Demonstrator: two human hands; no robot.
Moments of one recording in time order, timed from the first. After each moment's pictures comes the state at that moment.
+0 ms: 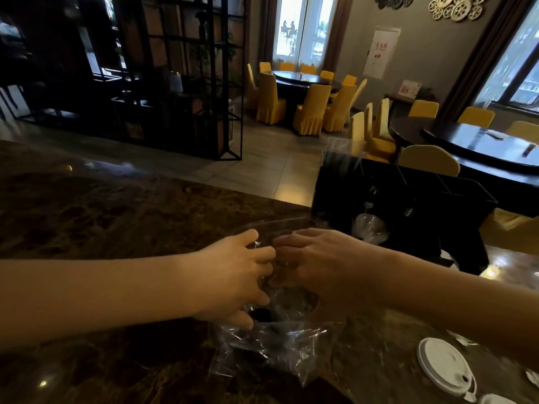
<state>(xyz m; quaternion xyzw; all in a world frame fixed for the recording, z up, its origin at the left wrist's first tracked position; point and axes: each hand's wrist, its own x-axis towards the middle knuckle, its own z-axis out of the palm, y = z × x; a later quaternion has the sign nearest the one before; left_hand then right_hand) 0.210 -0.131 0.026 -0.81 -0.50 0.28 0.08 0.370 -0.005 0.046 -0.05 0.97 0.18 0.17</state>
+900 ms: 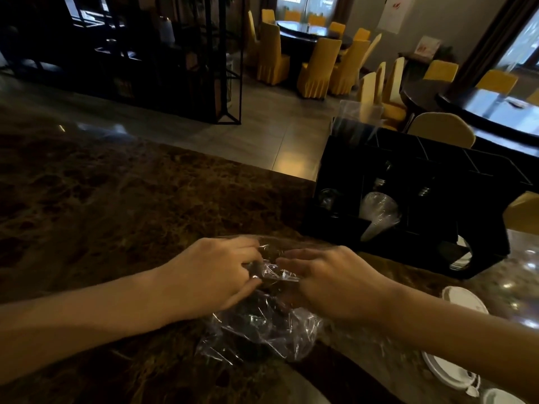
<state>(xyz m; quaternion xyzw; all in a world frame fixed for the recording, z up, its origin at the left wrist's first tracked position) 0.187 -0.121 -0.030 -0.83 -0.55 -0.07 0.09 0.376 0.008 -0.011 0.00 0.99 0.08 0.10</state>
